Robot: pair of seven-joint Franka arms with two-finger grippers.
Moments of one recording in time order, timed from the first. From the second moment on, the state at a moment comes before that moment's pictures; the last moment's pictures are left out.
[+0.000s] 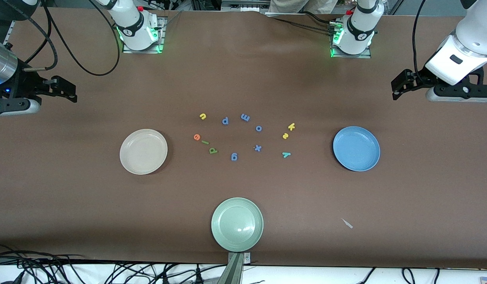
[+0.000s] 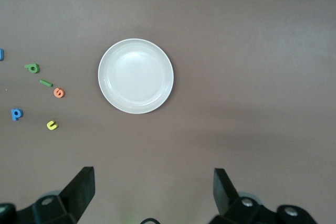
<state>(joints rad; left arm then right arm) -0.05 -0.06 -0.08 -1.71 0.03 1.65 -0.11 0.09 0.09 -0.02 -1.52 -0.03 1.54 -0.04</state>
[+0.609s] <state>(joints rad) -0.07 0.08 -0.18 -1.71 0.03 1.61 -0.11 0.09 0.10 -0.02 -1.52 -0.03 1.55 -0.04</state>
